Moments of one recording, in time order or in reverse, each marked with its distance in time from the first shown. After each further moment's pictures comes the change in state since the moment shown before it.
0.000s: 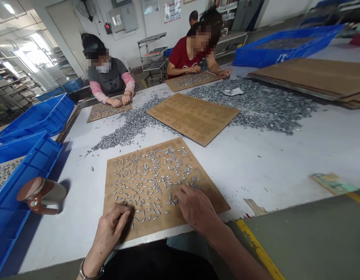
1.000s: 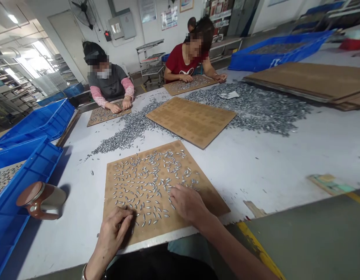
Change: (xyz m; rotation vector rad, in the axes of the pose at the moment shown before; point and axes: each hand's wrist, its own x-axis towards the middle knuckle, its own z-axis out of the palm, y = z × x) left_hand -0.004 -0.006 0.009 0.018 -0.039 -0.017; right_hand 0.030 0.004 0.007 0.038 -0.135 0.074
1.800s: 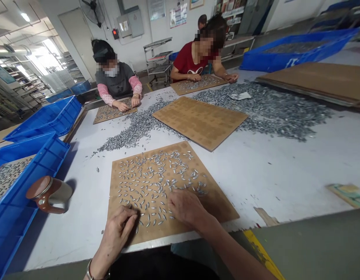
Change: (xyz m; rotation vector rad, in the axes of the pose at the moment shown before) left_hand -0.002 0.005 -0.003 -0.036 -0.017 -0.053; right_hand 0.009 -0.027 -0.005 0.027 -0.155 -0.023
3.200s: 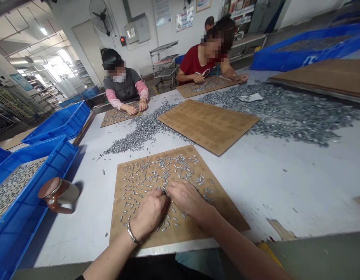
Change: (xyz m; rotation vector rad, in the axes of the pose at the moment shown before) left_hand 0.090 0.048 0.060 0.555 -0.369 0.188; right_hand 0.044 0.023 0.007 -0.153 0.204 -0.318
